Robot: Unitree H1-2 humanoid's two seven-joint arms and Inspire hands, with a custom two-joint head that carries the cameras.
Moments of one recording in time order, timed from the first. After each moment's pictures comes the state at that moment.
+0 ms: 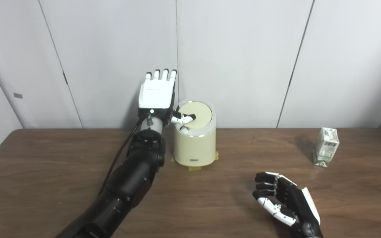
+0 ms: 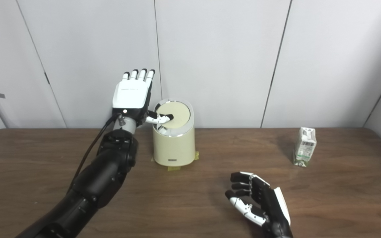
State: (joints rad) left arm -0.80 0.18 -0.47 0.41 1.23 0.46 -0.01; right arm 0.04 -0.07 0.01 -0.15 -0.13 0.01 -0.01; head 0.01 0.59
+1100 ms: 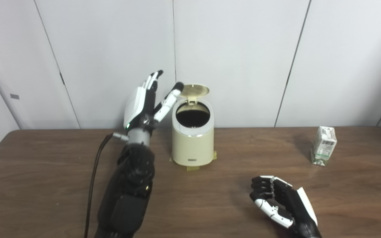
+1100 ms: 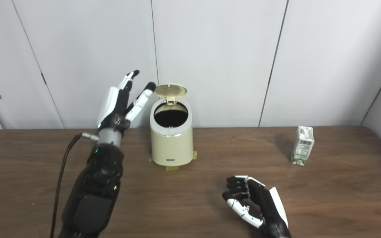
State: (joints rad) left arm -0.57 0.04 -0.10 0.02 0.60 0.35 0.08; right arm 0.04 -0.10 0.05 -0.15 -0.22 0.01 -0.01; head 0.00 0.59
